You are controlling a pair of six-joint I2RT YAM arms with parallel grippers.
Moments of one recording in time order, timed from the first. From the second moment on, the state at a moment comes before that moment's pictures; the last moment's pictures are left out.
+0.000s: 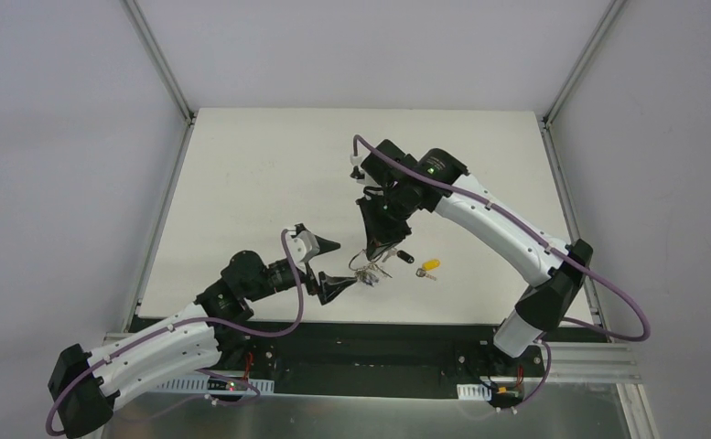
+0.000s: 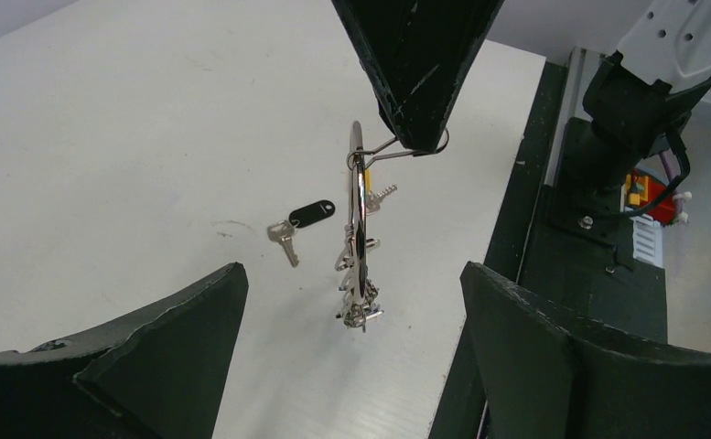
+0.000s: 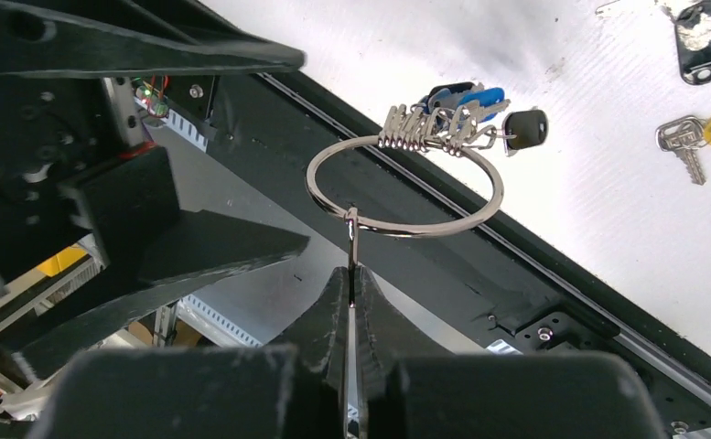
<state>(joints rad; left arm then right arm) -0.88 0.60 0.30 0.33 0.23 -0.08 0.90 1.64 1.77 -1.33 -0.27 0.50</state>
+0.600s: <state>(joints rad) -0.88 0.68 0.29 0.46 0.26 0.02 0.93 1.75 1.88 -1.38 -0.33 0.50</state>
